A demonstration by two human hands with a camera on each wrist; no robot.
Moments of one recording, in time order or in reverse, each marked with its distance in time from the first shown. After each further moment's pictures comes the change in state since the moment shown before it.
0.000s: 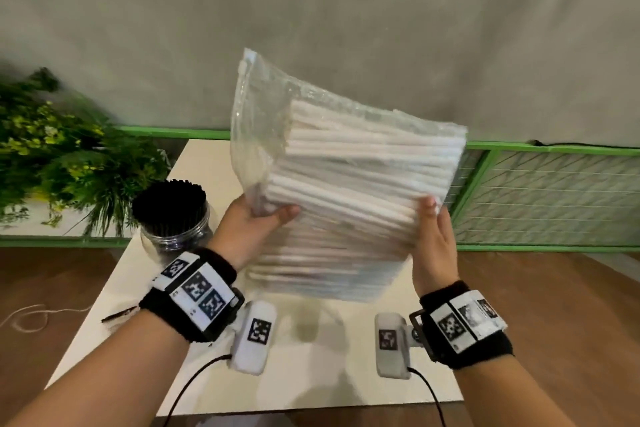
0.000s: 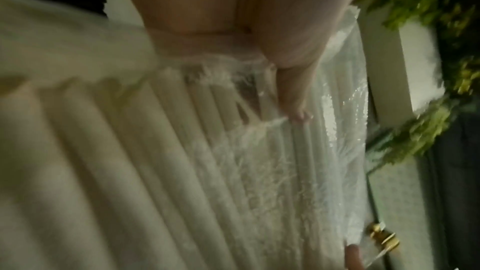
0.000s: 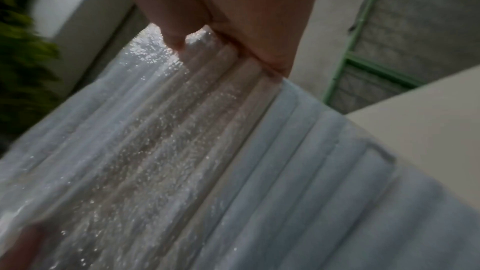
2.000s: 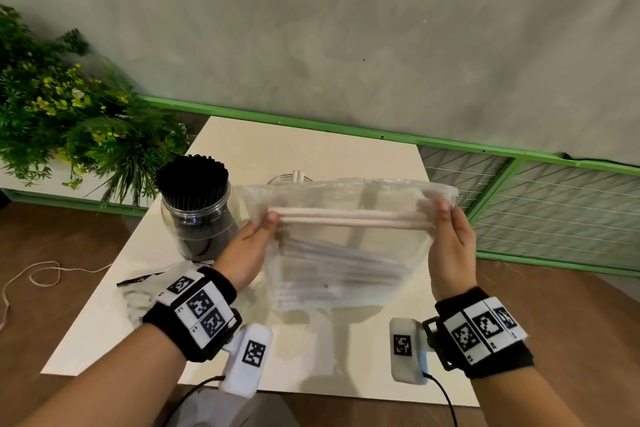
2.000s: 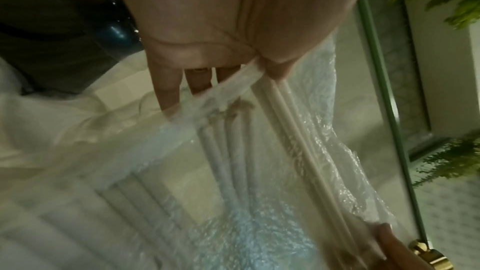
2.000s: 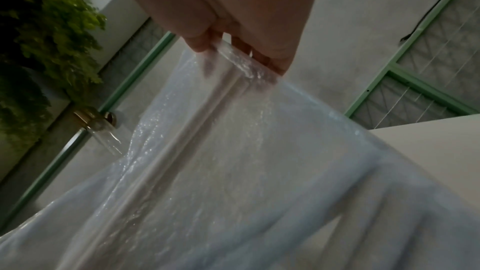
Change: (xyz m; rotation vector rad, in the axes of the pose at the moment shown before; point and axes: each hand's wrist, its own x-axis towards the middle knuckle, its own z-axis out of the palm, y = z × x) left_hand -0.033 -0.056 -0.033 0.115 0.060 -0.325; right_hand 0.002 0.006 0.007 -0.221 -0.069 -0.173
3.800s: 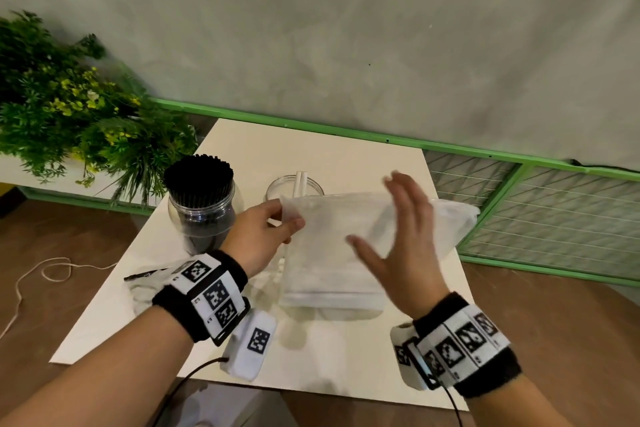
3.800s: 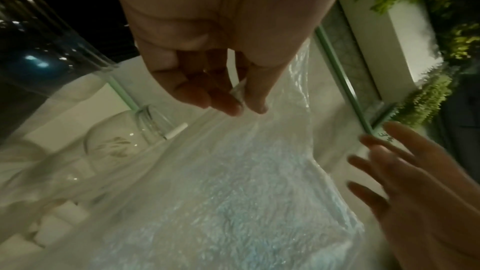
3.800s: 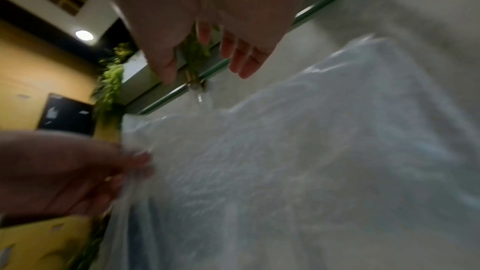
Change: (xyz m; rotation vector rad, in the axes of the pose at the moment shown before) left_hand -0.011 0.038 0.012 0.253 0.108 0.209; right_hand -0.035 -0.029 0.025 -0.655 -0.317 -0.677
